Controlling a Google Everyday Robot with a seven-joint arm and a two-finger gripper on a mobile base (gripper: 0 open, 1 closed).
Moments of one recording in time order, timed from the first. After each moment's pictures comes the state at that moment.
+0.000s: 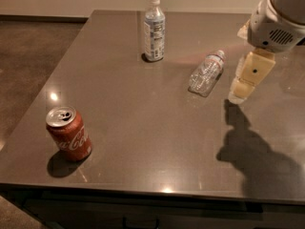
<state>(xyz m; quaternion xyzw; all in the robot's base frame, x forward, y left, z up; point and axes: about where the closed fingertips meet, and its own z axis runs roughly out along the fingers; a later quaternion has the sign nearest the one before) 0.506 -0.191 0.969 -0.59 0.79 -0.02 0.19</state>
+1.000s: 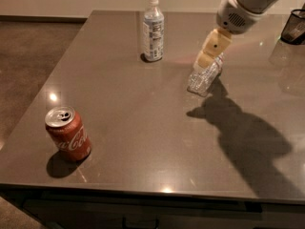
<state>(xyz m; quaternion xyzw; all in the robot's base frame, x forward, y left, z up) 0.618 -0.155 0.964 -0.52 0.81 -0.01 0.26</state>
